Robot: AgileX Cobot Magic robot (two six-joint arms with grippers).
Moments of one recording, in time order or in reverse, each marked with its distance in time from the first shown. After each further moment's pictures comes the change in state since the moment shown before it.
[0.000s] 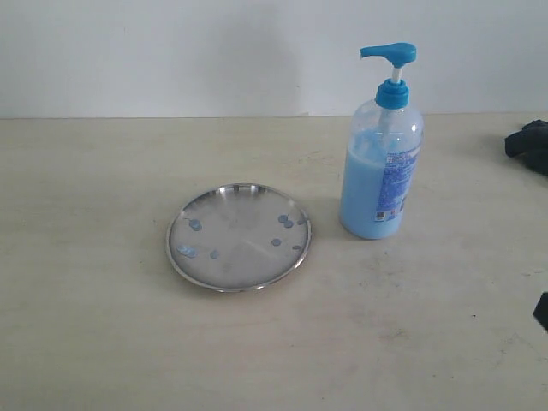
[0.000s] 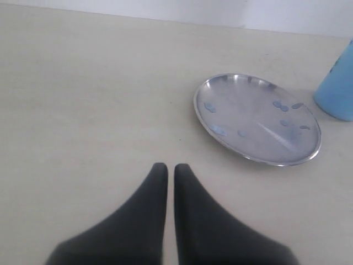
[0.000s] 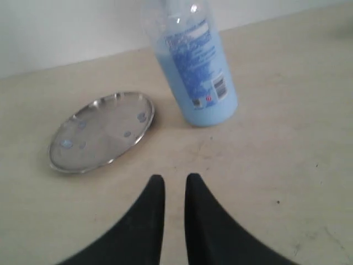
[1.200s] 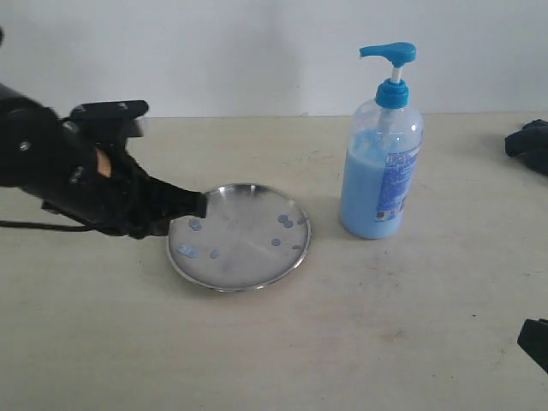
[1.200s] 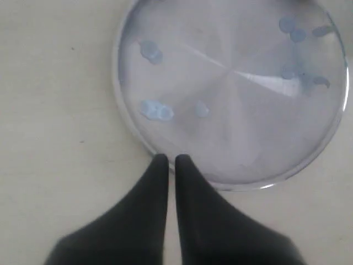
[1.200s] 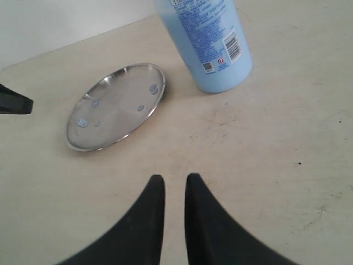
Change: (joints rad) left arm -0.001 1.336 -0.861 -0.688 0.078 0.590; right arm 0.000 0.000 0.002 0.028 0.094 0.073
